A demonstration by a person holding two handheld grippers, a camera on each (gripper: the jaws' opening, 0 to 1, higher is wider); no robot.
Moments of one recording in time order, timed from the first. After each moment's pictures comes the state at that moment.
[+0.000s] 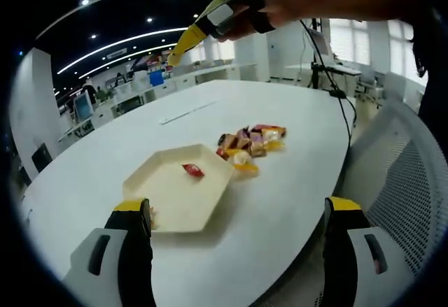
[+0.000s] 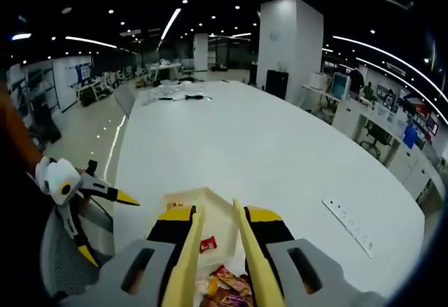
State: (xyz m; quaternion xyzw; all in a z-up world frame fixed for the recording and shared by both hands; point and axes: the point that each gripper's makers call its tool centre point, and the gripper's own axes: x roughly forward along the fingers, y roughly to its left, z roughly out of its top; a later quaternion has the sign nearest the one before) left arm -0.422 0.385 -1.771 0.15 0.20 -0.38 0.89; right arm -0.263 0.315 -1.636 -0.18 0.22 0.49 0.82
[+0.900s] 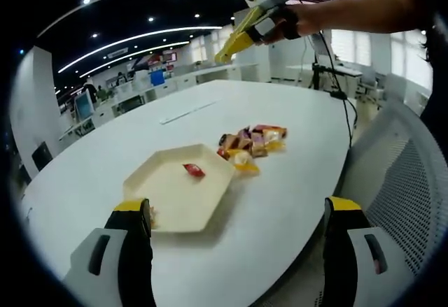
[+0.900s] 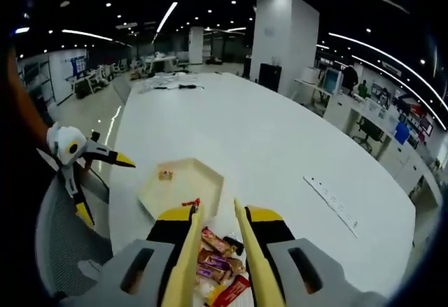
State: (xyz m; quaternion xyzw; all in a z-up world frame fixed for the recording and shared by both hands) left arm -0.421 0.386 -1.770 0.15 0.20 -0.38 0.89; right arm -0.280 0.243 -1.652 -0.20 0.23 0.48 0.82
